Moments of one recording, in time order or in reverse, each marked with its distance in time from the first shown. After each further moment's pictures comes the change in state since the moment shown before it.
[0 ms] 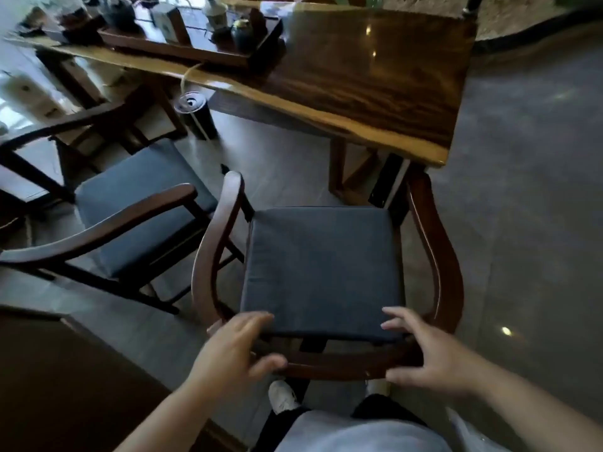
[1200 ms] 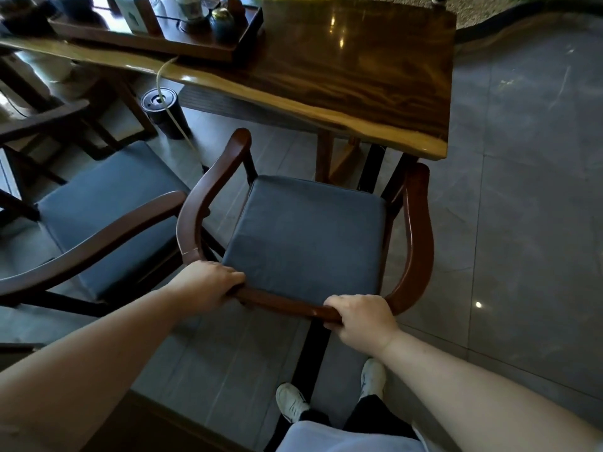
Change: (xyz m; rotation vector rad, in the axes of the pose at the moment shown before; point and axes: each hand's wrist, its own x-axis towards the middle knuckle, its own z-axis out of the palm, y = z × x) left_hand 0.117 -0.114 -0.096 0.561 -0.232 0.394; right_hand 0.138 -0.076 0.087 -0.634 0.408 -0.171
